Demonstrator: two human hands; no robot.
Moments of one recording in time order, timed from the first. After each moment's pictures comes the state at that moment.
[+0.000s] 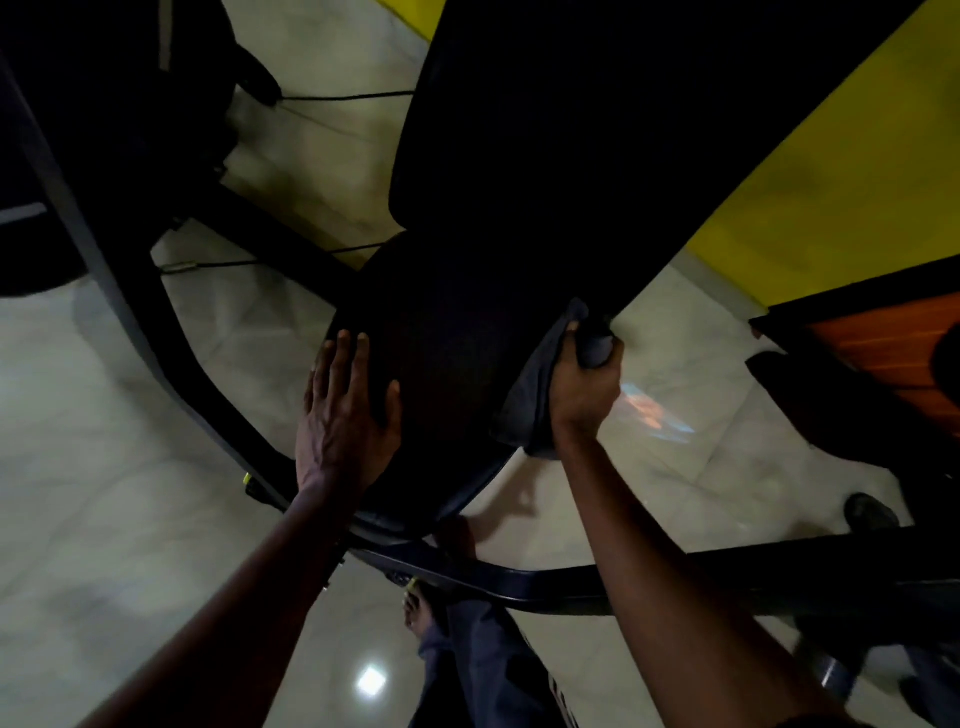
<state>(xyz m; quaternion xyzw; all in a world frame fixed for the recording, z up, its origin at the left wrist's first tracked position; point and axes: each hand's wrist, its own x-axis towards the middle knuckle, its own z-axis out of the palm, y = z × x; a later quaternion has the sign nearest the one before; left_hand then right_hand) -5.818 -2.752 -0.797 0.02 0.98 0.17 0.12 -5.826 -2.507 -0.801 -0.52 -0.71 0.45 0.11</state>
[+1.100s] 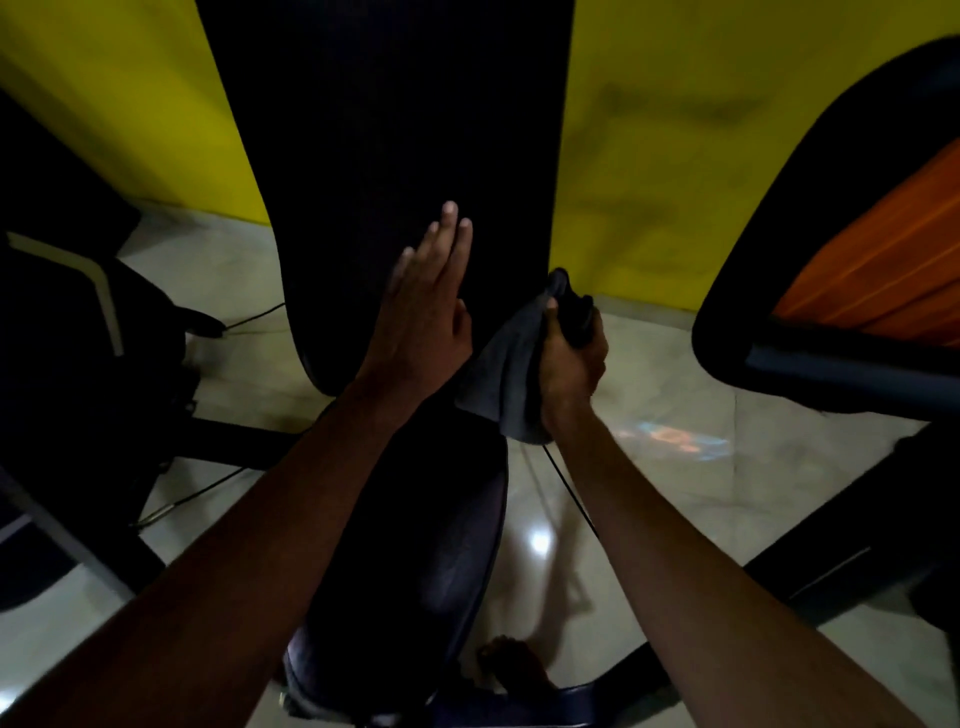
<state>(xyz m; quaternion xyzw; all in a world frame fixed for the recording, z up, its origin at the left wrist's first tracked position) -5.995 -2.543 -0.668 0.42 0.89 0.17 -0.08 -5.900 -2.423 -0.712 -0.52 -0.57 0.58 0.26</state>
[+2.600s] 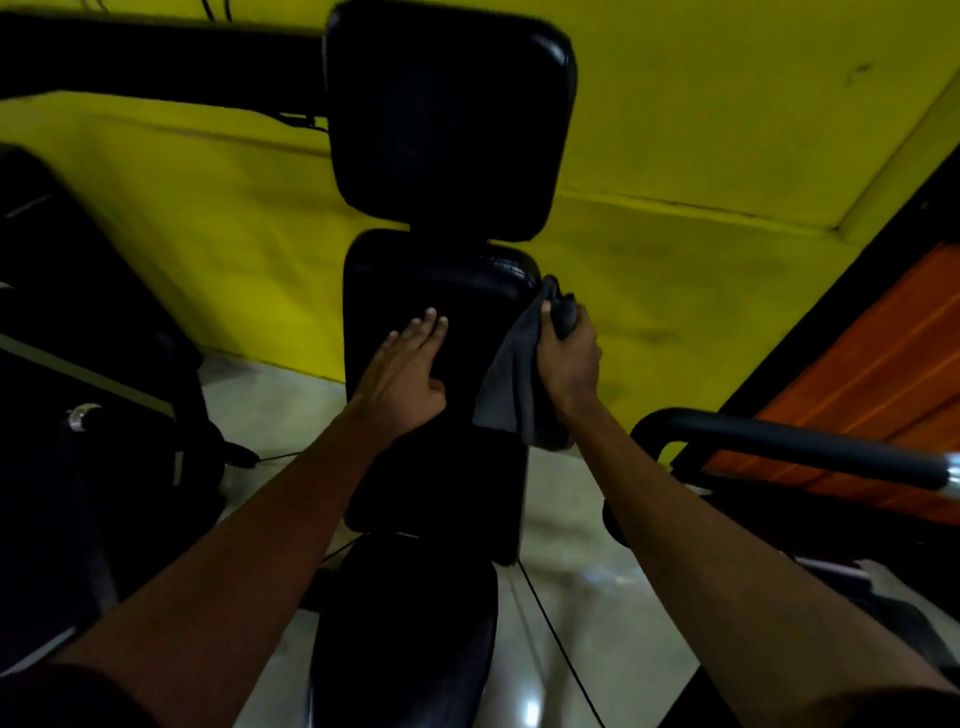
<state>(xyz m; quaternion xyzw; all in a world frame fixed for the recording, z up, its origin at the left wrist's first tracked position) -6.057 -2.552 -0.472 0.39 0.91 0.14 0.01 -5.969 -2.363 -0.472 -0.33 -0.73 0.51 0.30</state>
